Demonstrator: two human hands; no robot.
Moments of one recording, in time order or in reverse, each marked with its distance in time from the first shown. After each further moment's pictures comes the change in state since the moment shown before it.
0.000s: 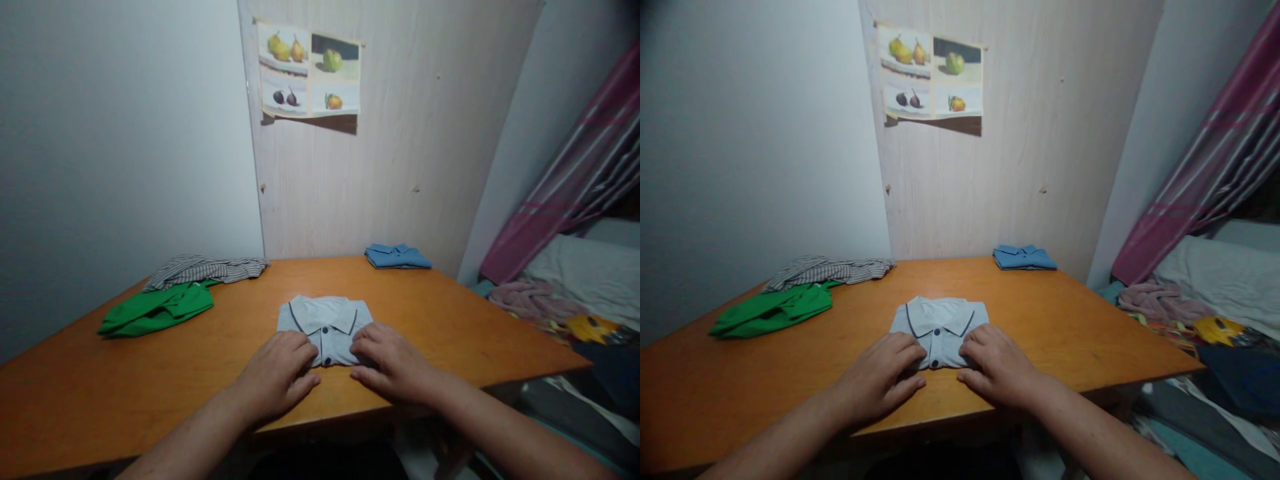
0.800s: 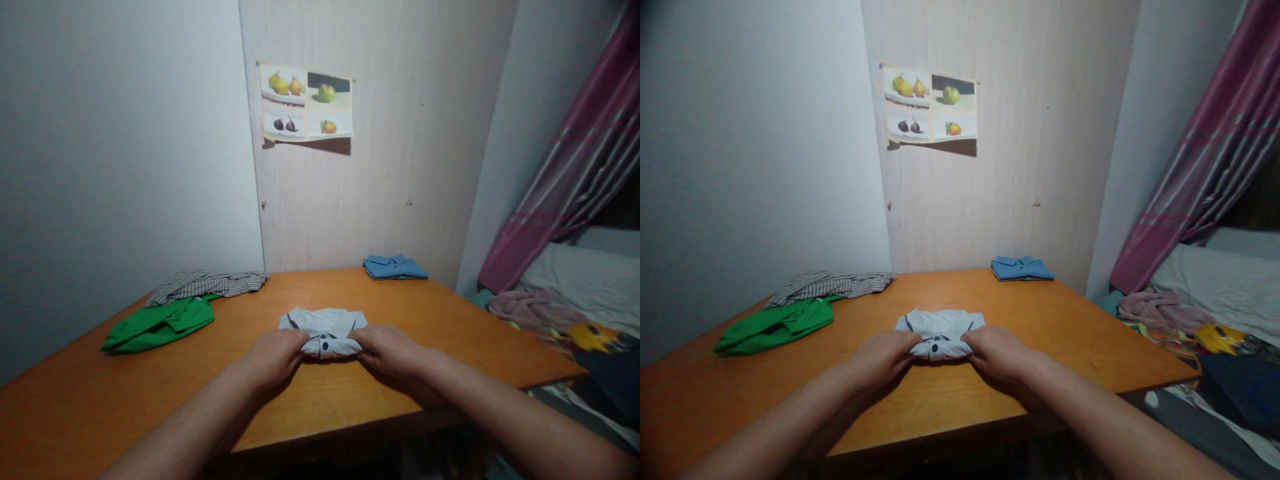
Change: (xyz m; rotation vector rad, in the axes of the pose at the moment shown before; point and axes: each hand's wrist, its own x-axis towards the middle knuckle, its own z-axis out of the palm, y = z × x) left_hand 0.033 -0.034 -0.009 0.013 -0.085 -0.133; right_hand 0.030 0.021 -0.018 -0.096 -0.185 0.106
